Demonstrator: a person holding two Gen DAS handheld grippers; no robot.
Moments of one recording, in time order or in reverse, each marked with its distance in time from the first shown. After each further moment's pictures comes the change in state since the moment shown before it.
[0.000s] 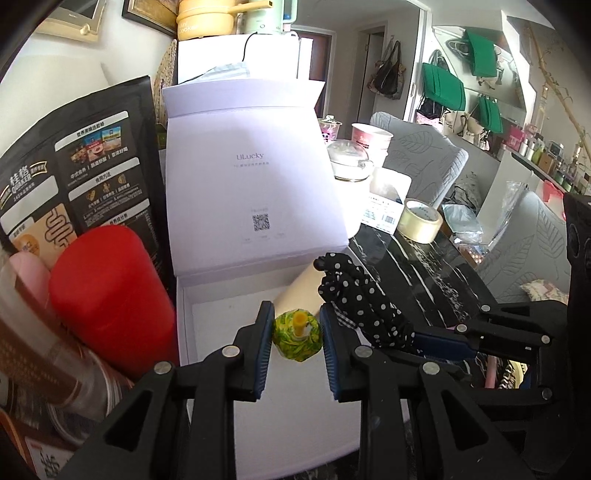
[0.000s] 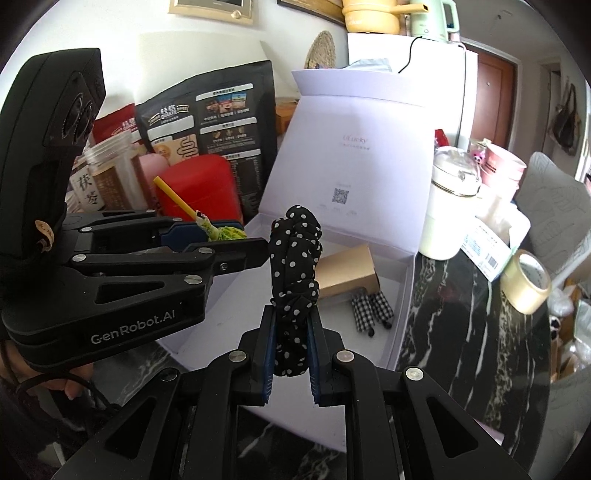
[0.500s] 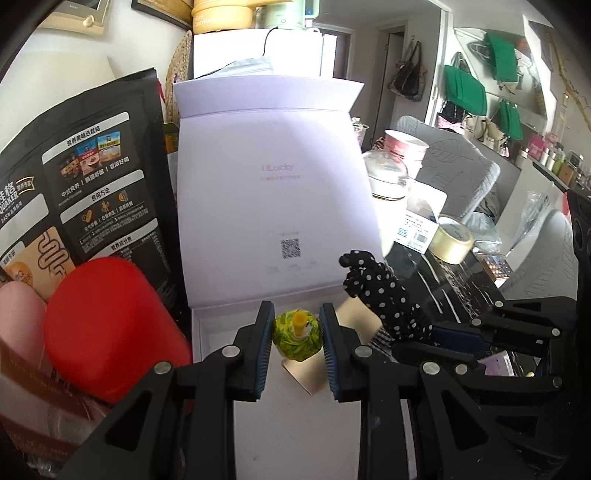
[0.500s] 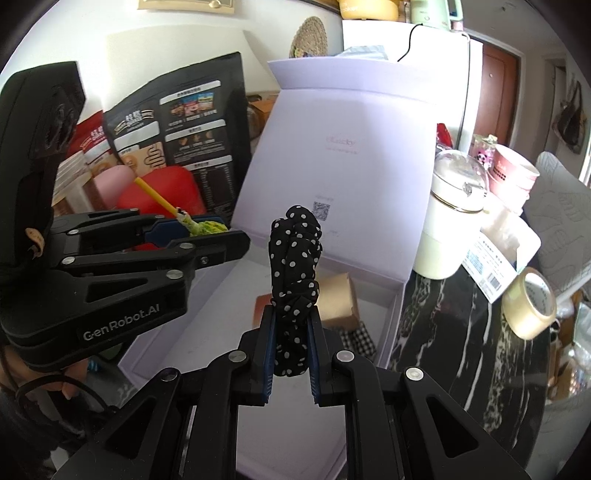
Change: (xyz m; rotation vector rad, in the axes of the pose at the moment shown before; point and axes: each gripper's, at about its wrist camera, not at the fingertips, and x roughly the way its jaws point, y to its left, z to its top) left arm 0.036 0.021 0.032 -0.041 0.007 0.062; right arm 0.036 -0.032 0.035 0.011 0.052 -0.001
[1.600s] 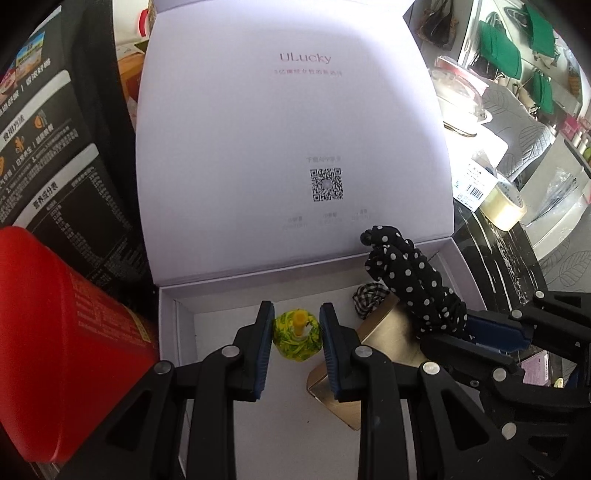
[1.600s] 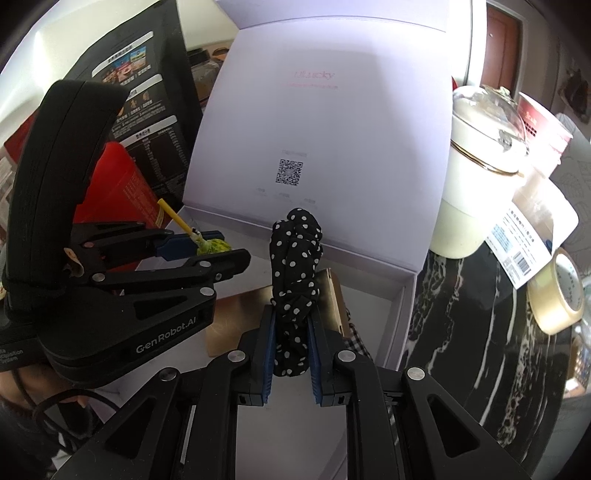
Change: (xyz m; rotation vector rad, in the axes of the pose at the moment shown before) left arm 0.100 0.023 -0.003 -0.035 0.280 0.030; right arm 0.078 -0.020 0.012 0.066 0.167 0.013
